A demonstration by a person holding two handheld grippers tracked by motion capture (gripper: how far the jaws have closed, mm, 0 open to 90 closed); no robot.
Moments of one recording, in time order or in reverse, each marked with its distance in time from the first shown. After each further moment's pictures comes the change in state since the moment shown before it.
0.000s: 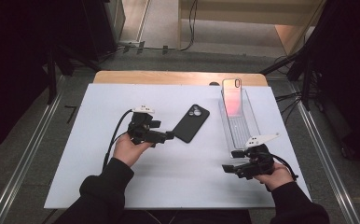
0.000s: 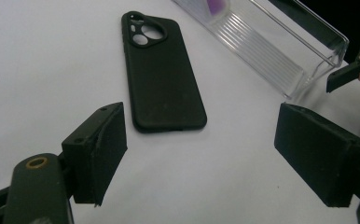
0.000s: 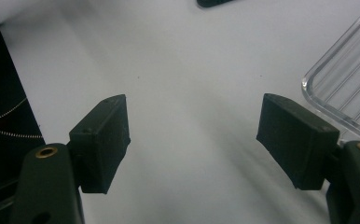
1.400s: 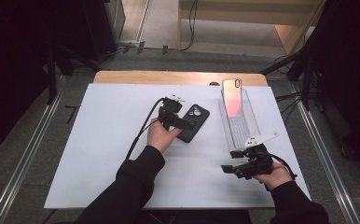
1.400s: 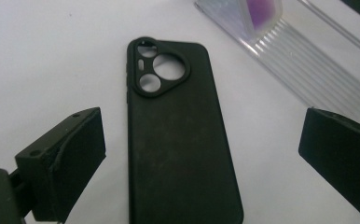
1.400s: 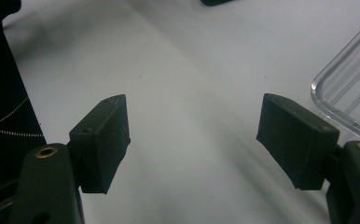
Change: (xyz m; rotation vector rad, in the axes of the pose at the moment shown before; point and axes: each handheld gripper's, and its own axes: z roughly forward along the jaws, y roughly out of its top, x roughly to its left) left arm -0.009 0.045 0.091 0.054 0.162 0.013; right arm 0.000 0.002 0.003 0.008 0.010 -0.013
